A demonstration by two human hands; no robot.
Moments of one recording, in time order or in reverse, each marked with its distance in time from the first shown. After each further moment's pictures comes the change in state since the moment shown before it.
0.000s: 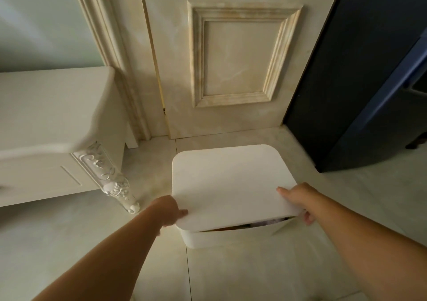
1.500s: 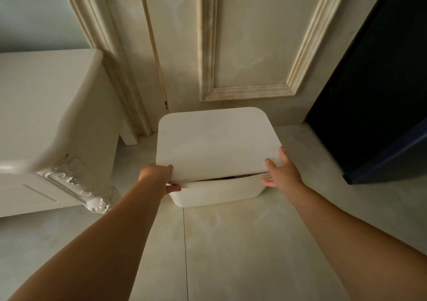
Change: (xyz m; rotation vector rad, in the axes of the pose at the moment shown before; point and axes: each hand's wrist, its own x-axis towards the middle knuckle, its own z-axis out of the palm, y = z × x) left_hand 0.136 0.042 -0.066 -0.869 0.209 -0.126; right_hand 0.086 -0.123 0.041 0.714 -0.045 -0.377
